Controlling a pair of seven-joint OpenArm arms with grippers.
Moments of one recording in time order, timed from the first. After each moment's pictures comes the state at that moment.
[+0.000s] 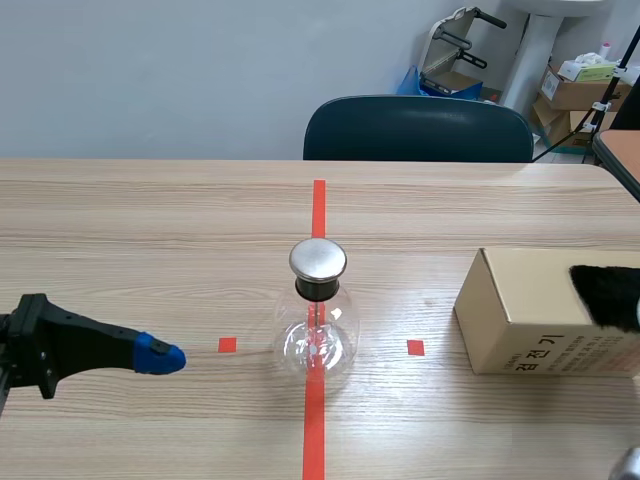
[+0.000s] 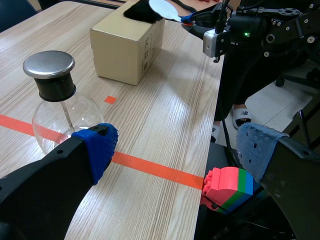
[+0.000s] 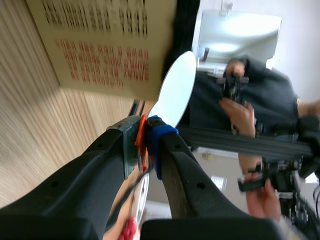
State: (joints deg) left arm 24.3 -68.6 35.3 108.6 -19.4 -25.1 -35.0; right arm -32.0 8.9 26.3 67.9 -70.7 -39.0 28.9
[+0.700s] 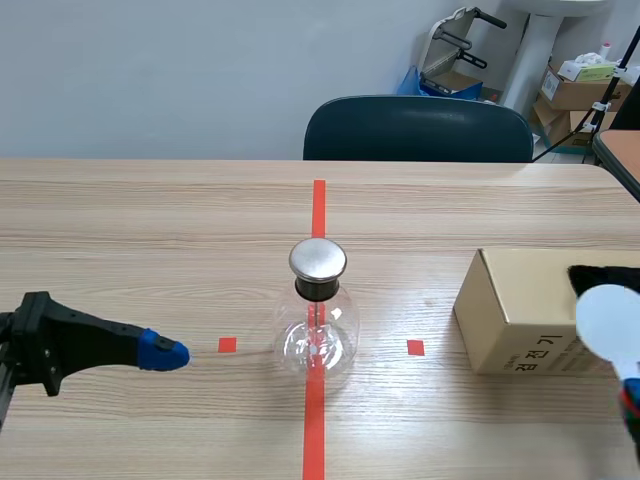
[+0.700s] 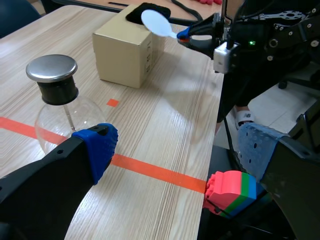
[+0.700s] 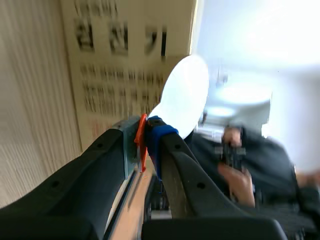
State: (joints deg) left arm 24.2 -67.8 35.3 108.6 -19.0 -24.5 -35.0; right arm -31.9 8.5 26.4 67.9 -75.4 -39.2 44.2
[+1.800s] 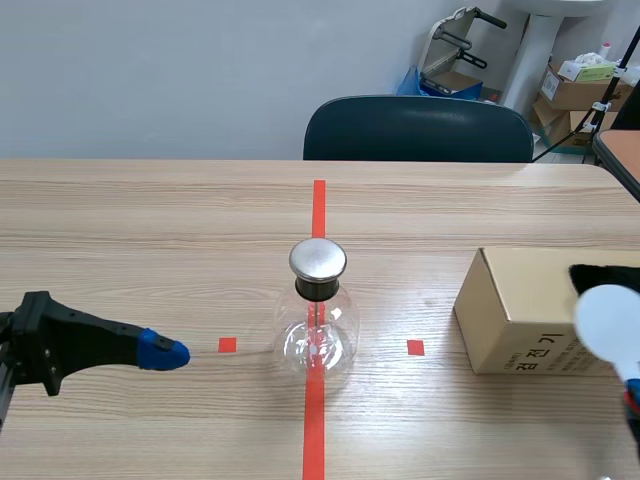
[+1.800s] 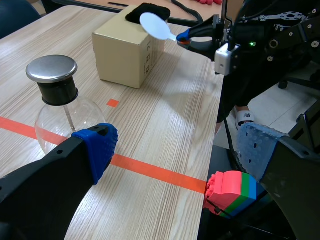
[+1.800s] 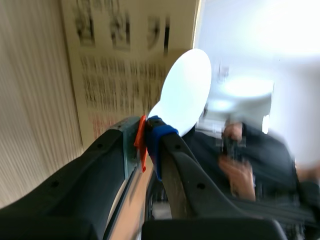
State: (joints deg) left arm 24.2 -67.8 35.3 108.6 -19.0 -24.4 -35.0; right arm -31.9 8.1 26.4 67.9 -74.8 -39.2 36.7
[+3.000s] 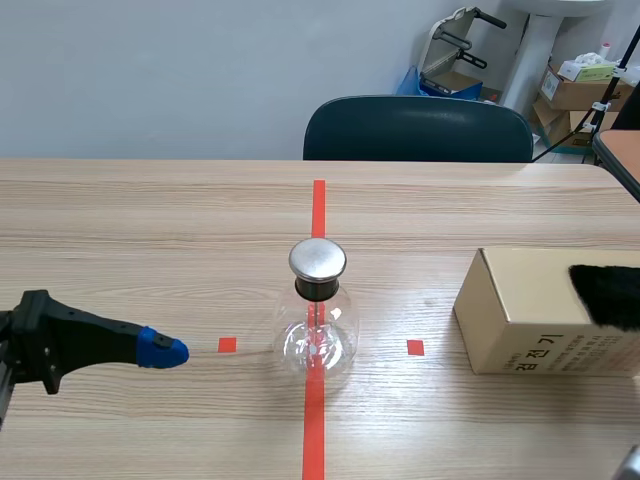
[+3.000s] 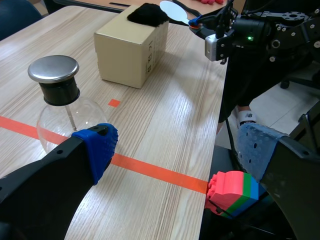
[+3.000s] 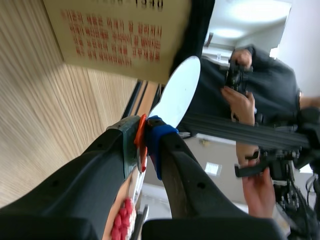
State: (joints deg) left arm 24.2 -67.8 35.3 108.6 -19.0 -24.0 -35.0; right arm -31.9 8.0 26.5 67.9 -75.8 -39.2 25.3
